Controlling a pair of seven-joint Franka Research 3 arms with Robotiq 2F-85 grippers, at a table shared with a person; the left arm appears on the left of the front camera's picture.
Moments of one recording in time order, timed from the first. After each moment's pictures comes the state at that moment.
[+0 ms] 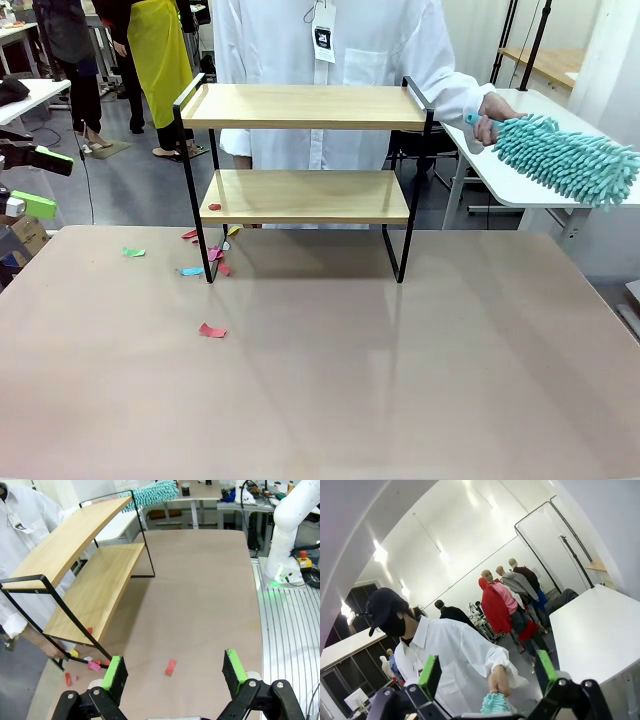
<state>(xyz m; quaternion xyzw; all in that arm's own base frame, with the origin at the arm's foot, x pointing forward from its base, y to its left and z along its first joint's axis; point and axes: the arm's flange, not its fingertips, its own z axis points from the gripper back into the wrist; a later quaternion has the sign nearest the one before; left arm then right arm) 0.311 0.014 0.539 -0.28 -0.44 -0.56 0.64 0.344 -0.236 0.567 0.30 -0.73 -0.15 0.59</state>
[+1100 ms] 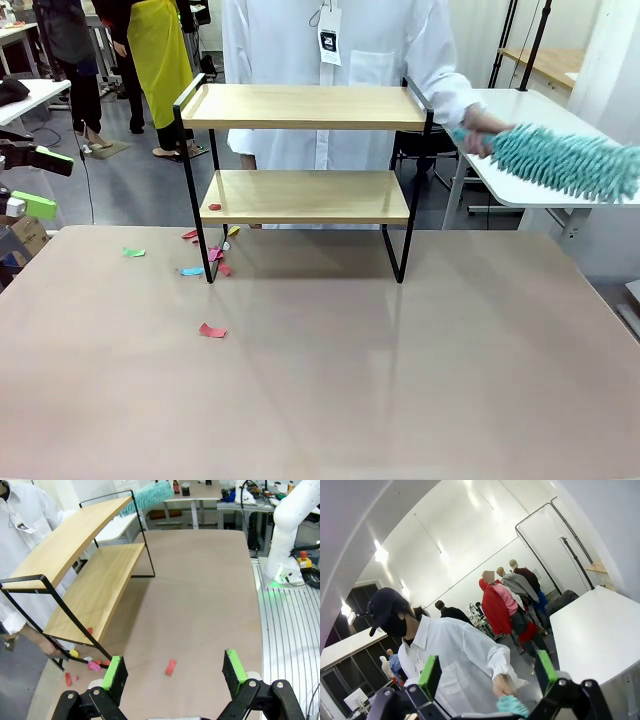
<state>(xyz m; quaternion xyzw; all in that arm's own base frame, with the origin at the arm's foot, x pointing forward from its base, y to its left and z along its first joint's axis) 0.311 0.014 0.539 -0.28 -0.44 -0.56 0.64 0.342 -0.235 0.570 0.30 -0.74 -0.14 0.59</state>
